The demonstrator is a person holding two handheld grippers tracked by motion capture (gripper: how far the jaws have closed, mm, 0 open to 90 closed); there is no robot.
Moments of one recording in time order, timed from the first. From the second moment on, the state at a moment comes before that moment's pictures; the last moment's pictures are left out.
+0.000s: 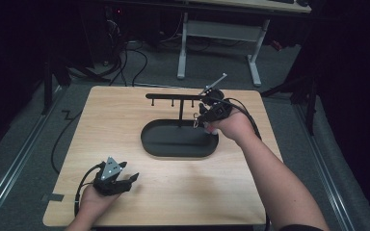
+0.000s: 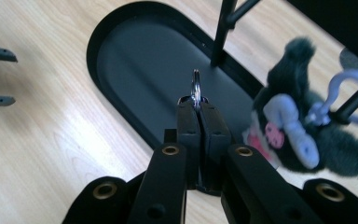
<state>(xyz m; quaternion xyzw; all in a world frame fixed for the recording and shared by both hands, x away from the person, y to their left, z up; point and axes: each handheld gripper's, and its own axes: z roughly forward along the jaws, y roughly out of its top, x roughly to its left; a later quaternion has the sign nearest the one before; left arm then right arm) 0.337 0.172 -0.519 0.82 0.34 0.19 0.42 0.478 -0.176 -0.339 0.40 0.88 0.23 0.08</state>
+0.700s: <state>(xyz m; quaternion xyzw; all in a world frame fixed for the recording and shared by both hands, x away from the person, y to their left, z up) 0.336 0.171 -0.520 0.82 0.34 0.19 0.42 0.508 -0.172 -0.336 0.41 0.87 0.25 0.09</state>
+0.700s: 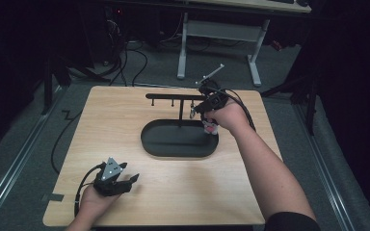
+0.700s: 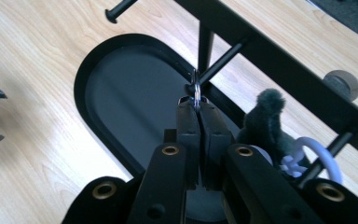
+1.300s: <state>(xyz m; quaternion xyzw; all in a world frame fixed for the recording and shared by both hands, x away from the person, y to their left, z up) 0.337 0.171 -0.521 0.82 0.34 0.19 0.41 0.521 -0.176 -0.344 0.43 0.86 0.25 0.12</state>
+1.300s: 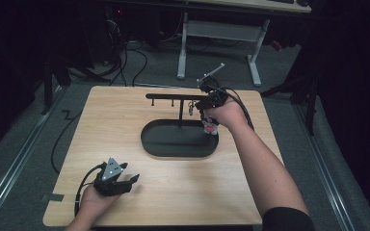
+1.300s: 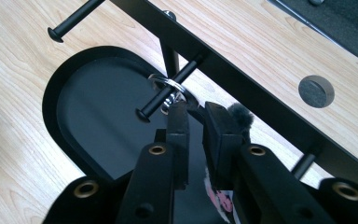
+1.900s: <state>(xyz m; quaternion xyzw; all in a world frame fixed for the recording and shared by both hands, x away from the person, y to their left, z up) 0.337 0.169 -0.520 0.82 0.34 0.18 0.42 0.464 -0.200 -0.363 0.42 0.85 0.30 0.11</state>
